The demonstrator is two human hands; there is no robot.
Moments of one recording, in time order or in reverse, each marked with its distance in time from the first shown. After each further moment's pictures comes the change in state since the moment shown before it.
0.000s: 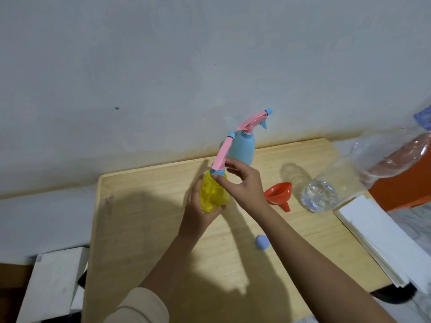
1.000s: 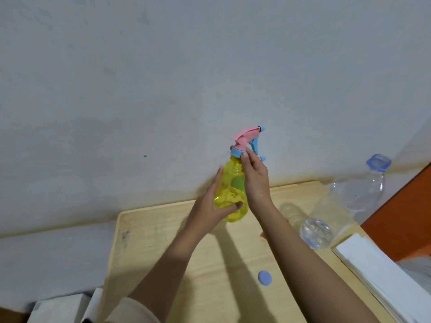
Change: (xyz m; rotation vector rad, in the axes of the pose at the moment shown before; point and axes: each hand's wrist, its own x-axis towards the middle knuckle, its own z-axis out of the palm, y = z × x) left_hand 0.045 0.129 -0.054 -0.074 -0.202 0.028; right_hand 0.043 -0.098 -0.018 0.373 0.208 -0.007
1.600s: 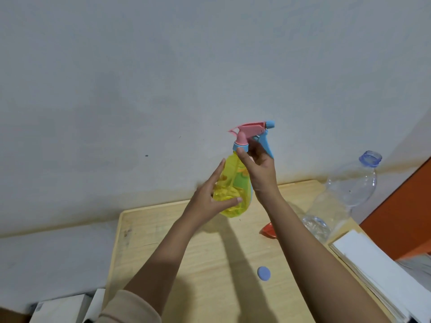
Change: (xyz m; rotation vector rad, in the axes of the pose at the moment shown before) left_hand -0.003 0.022 -0.014 -0.051 -0.081 0.016; right_hand -0.001 -0.025 -0.010 -0.009 -0.028 -0.113
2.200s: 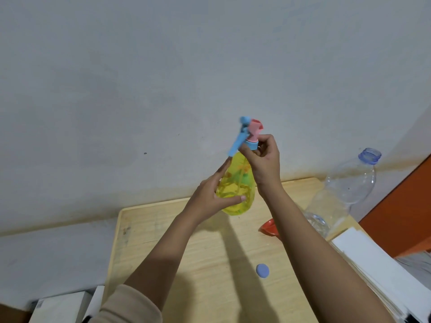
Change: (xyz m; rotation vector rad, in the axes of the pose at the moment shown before) left_hand 0.002 0.013 0.004 0.103 -0.034 0.005; right_hand 0.005 -0.007 -0.006 -0.011 0.091 -0.009
